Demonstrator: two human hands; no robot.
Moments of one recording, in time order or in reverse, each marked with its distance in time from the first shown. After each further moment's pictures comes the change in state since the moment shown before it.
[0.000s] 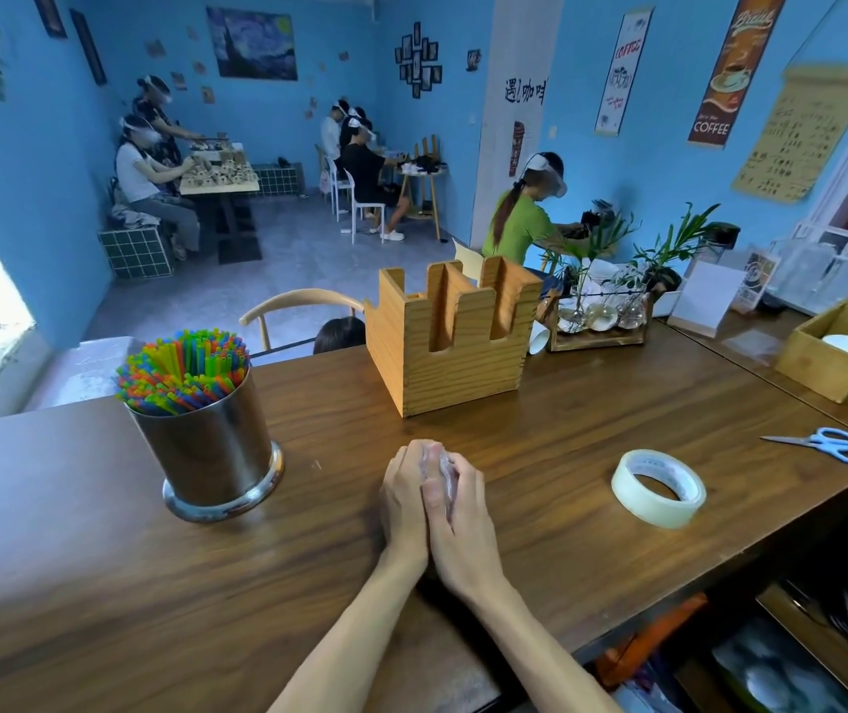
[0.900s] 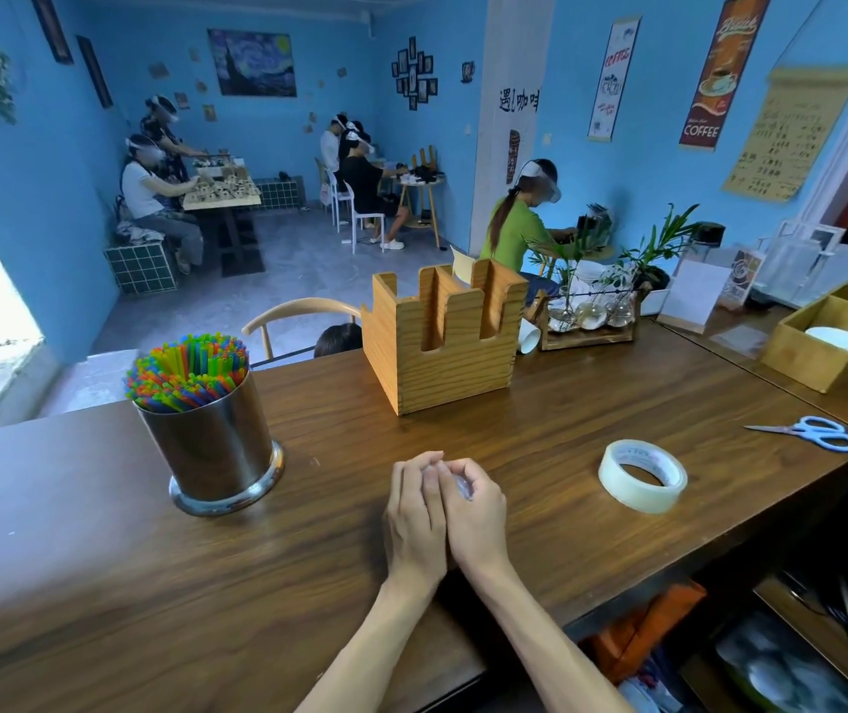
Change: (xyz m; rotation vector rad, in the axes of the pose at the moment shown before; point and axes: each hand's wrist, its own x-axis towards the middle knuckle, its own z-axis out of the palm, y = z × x) left_hand -0.049 0.025 -0.005 -0.012 0.154 0.189; right_hand -0.006 -0.018 -0.018 0.228 0.150 0.094
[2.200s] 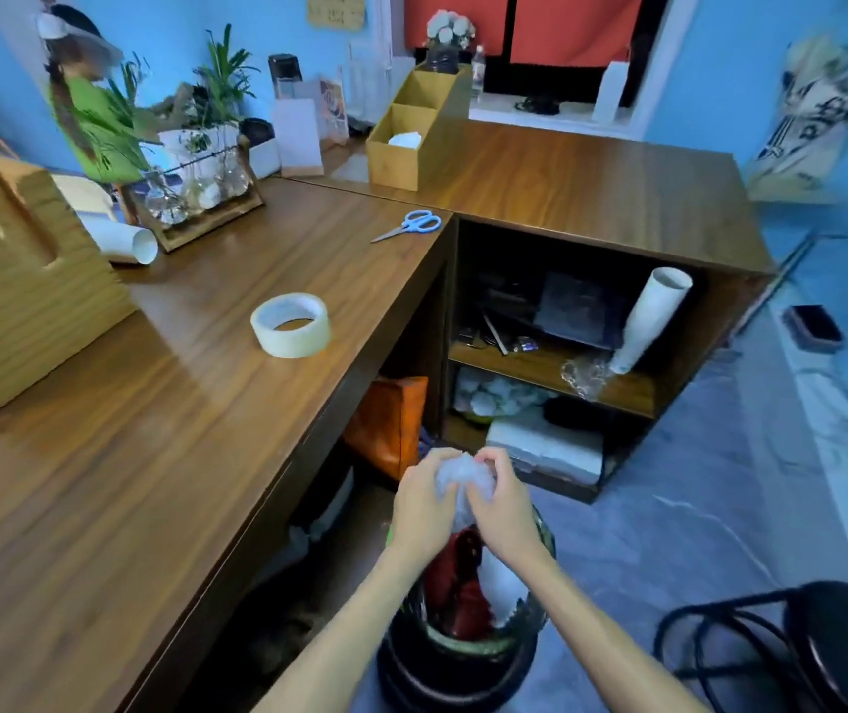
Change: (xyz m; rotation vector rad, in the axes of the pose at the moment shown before) left_hand -0.253 0.063 0.155 -0.067 -1.263 -0.047; right_hand -0.226 0.132 -0.274 -0.349 0.538 0.513
